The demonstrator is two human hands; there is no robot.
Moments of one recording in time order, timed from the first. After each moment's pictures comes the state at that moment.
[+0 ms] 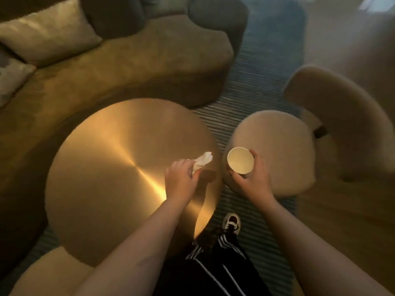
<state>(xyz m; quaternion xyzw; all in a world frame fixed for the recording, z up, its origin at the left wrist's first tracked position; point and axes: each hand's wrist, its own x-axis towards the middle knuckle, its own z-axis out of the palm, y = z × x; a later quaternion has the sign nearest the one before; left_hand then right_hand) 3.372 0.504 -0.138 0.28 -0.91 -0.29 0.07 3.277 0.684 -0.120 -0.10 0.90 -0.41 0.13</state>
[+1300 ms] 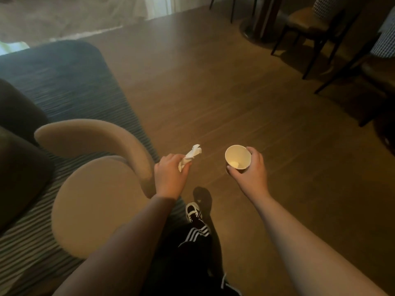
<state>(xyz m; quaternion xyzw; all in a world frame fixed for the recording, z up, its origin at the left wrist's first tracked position) 3.048 1.141 -0.095 -0.11 -0.94 -0.31 0.02 3.120 1.351 -0.098 0.27 0.87 -0.41 -0.11</state>
